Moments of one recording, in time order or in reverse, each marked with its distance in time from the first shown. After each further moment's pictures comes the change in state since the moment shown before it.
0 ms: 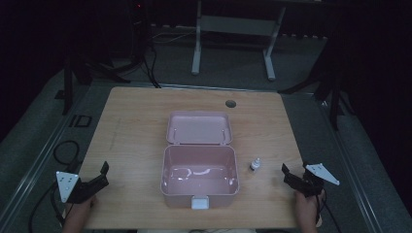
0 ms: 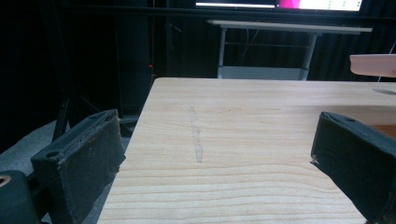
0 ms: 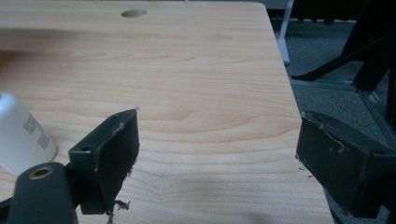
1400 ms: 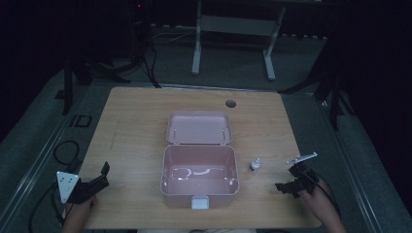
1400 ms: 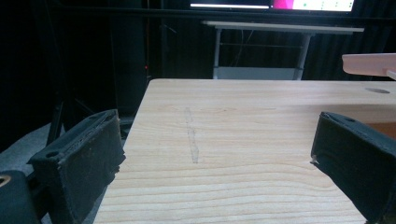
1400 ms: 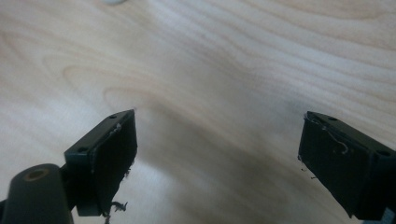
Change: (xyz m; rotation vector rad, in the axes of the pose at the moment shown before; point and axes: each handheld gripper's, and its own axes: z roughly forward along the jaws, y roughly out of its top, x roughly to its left) left arm 0.000 0.000 0.000 -0.006 -0.020 0.004; right arm 0.021 0.045 0.003 0.740 0.233 -0.266
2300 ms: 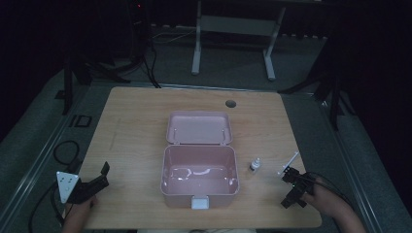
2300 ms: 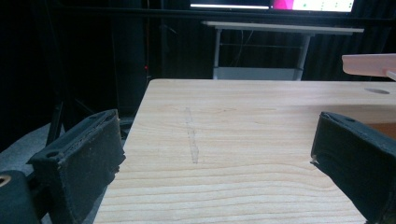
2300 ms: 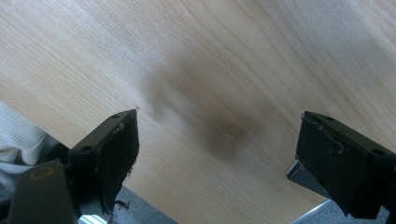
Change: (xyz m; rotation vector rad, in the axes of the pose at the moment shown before) left arm 0.000 0.000 0.000 -0.001 -0.001 -0.001; right arm 0.020 0.011 -0.007 0.442 0.073 -0.213
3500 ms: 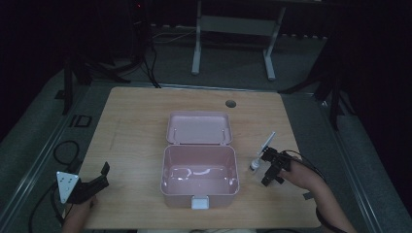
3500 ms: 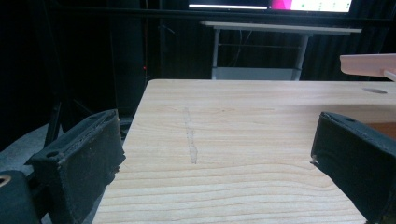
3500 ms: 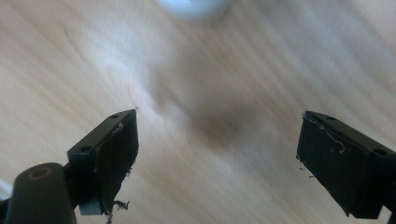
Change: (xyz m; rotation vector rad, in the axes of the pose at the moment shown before) left arm 0.000 0.000 0.000 -0.001 -0.007 0.001; right arm -0.002 0.086 -0.010 -0.018 -0.012 -0.046
